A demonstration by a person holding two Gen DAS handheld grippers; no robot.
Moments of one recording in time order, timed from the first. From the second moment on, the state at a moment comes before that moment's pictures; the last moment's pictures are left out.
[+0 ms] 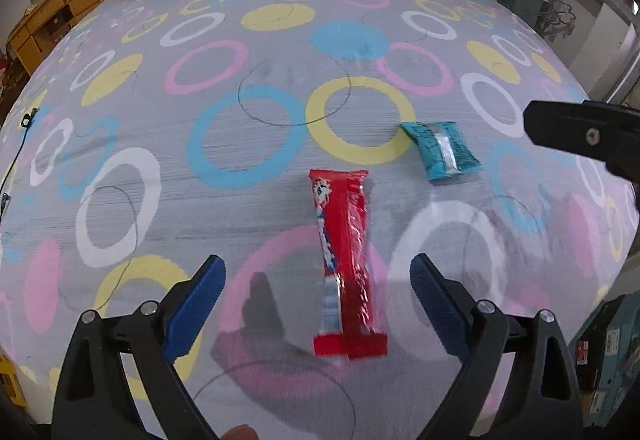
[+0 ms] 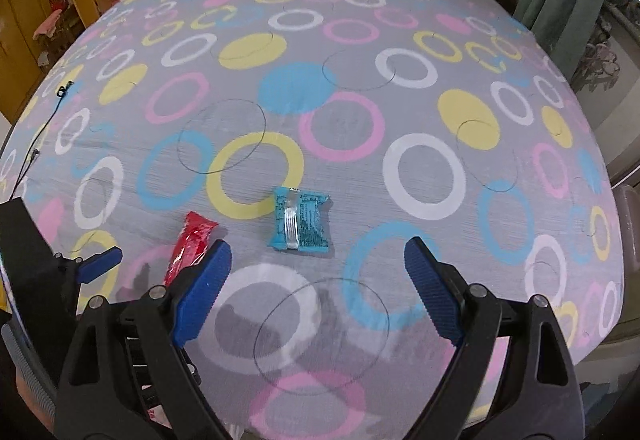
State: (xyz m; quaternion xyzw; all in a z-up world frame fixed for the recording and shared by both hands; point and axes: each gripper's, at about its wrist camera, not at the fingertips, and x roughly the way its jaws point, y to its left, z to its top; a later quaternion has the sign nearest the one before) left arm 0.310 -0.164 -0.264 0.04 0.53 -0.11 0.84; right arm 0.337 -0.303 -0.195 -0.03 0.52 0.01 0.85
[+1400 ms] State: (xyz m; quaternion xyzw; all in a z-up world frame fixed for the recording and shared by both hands) left arm 0.323 -0.164 -0.296 0.05 0.50 -0.10 0.86; right arm 0.413 -0.288 -0.299 -0.03 0.60 0.01 0.80
